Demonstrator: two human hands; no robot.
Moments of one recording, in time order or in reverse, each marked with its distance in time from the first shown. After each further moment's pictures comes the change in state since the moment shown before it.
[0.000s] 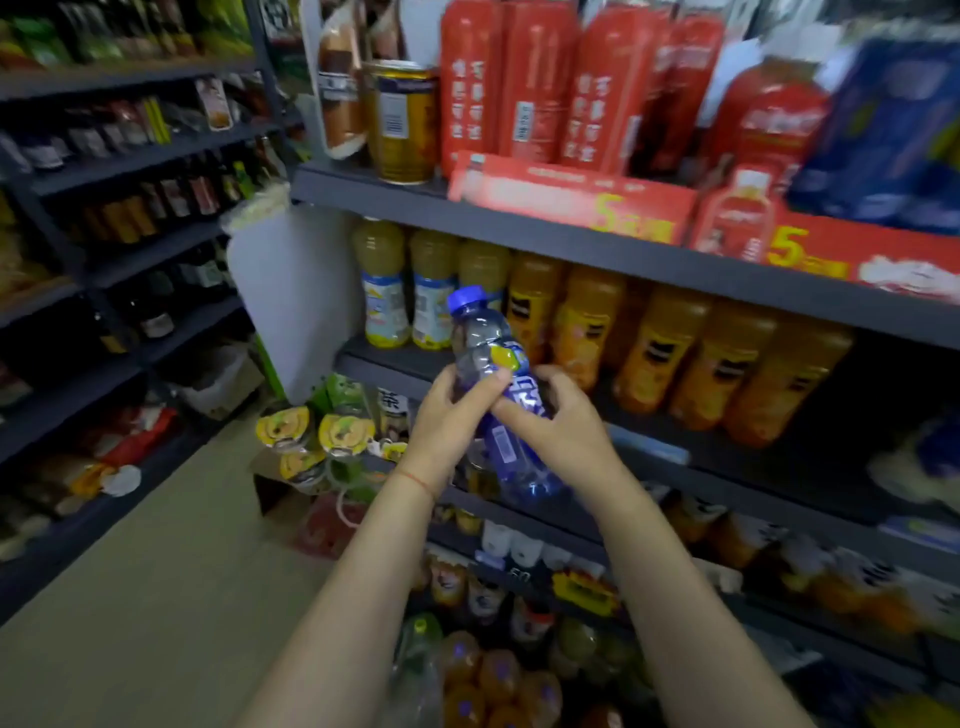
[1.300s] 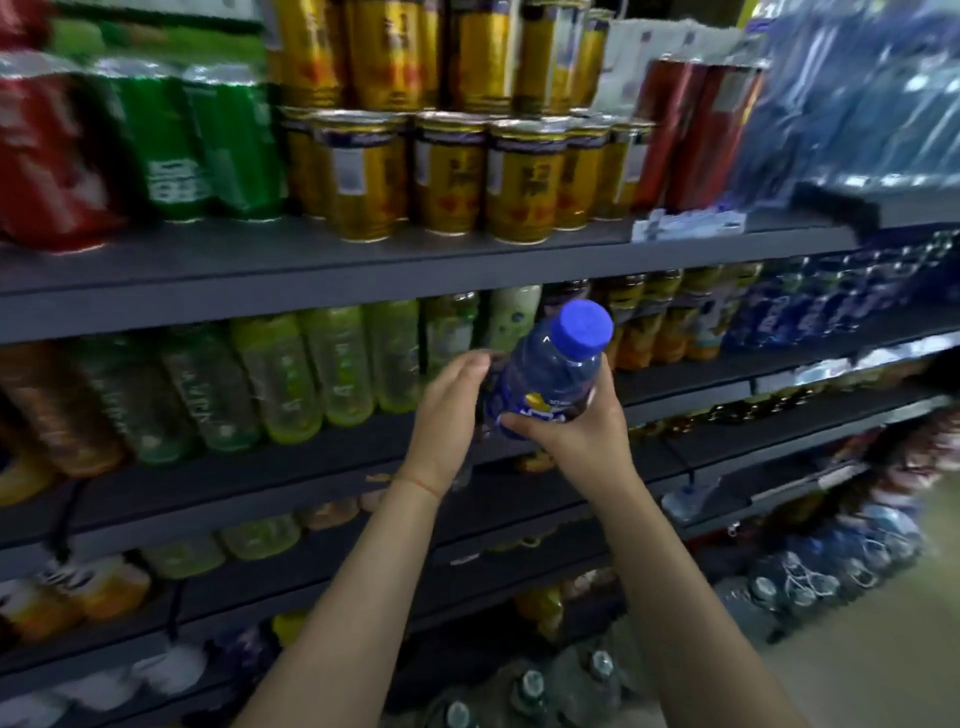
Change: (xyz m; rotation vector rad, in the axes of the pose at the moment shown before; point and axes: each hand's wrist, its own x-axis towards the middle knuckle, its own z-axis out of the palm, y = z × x) left_hand -0.341 -0.126 0.934 -0.001 -0.640 0.062; right_hand -0.428 0.199 -0.878 -0.095 0.843 -0.141
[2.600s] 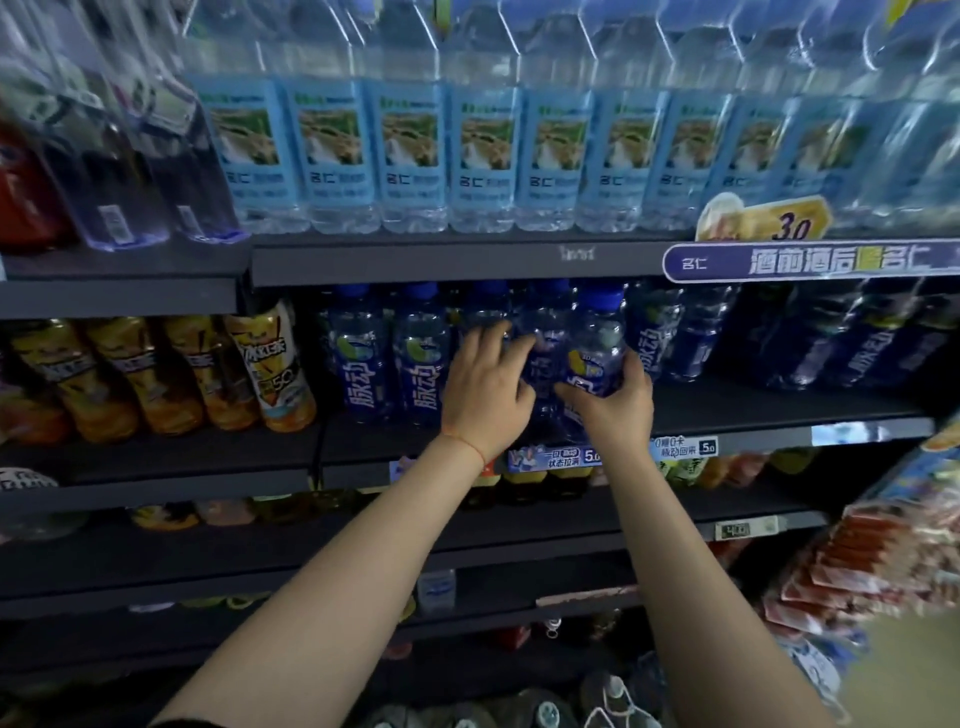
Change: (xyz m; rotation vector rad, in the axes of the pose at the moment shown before) left_hand 0.197 -0.122 0.684 1.284 0.140 0.521; right_hand 0.330 0.278 -0.621 -0.251 0.119 0.172
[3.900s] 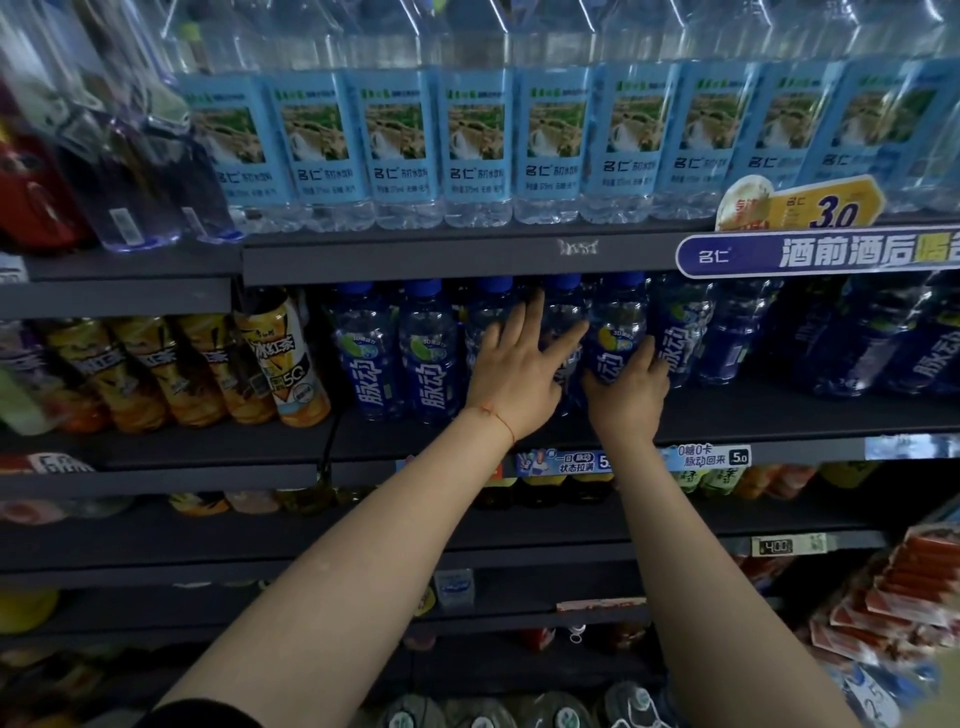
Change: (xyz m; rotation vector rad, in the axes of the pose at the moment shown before) left_hand 0.028 0.016 0.012 0.329 -0.250 0.087; right_hand 0.033 0.005 0.019 -0.345 -0.003 0.029
